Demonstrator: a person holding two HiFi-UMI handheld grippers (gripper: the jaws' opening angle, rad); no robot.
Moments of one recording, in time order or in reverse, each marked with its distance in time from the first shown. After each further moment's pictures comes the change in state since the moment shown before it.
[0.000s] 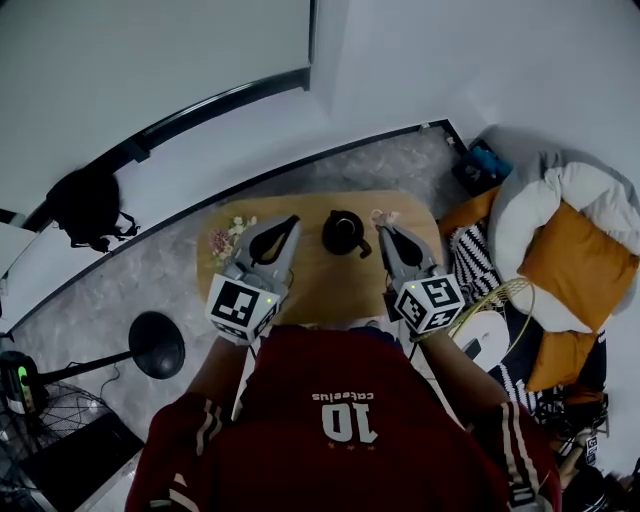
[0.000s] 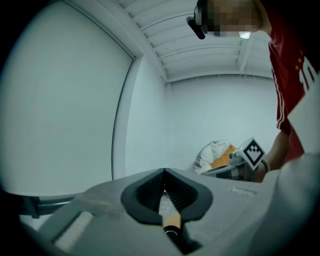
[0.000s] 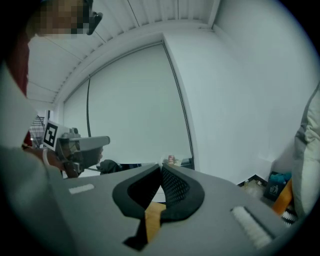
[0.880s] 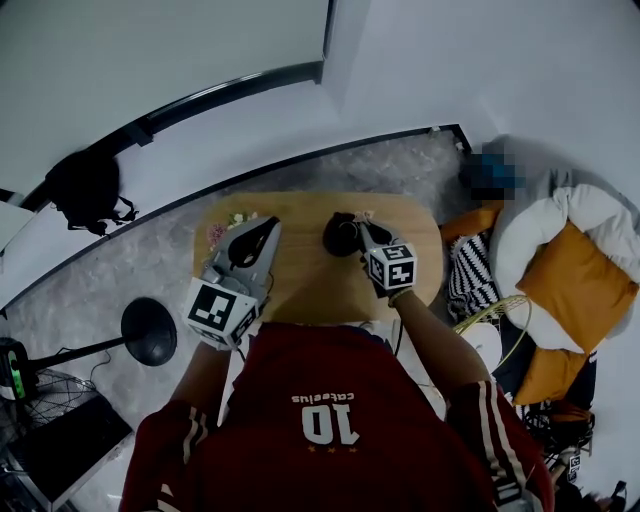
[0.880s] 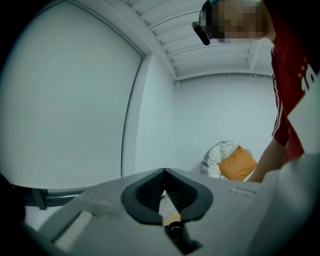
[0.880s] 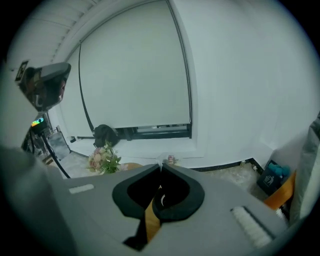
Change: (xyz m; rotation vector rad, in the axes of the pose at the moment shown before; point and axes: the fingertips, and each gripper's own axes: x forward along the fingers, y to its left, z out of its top) left arm -0.016 0.039 -0.008 -0.046 0.031 0.092; right arm 0.109 -0.069 -0.160 -0.065 0.383 -0.017
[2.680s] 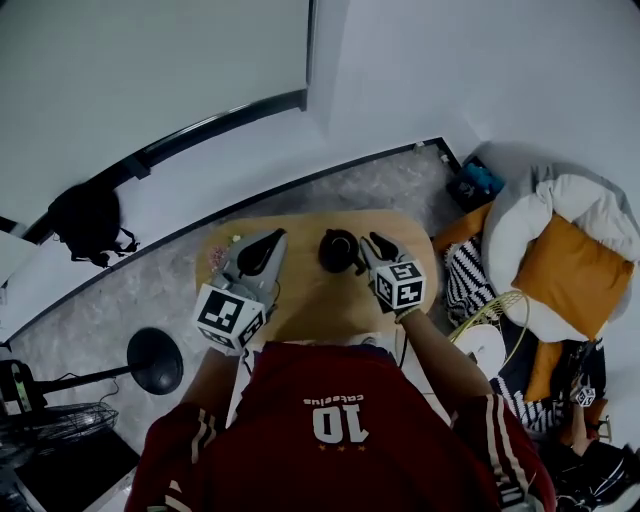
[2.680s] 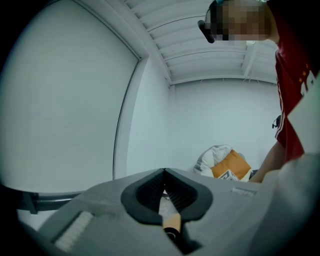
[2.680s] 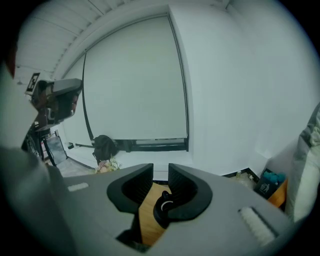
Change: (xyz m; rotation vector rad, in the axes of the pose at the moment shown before) left arm 0.000 -0.027 0.022 0.013 -0.053 -0.084; right arm -0.067 0.010 0.035 -0.016 -0.136 -0.025
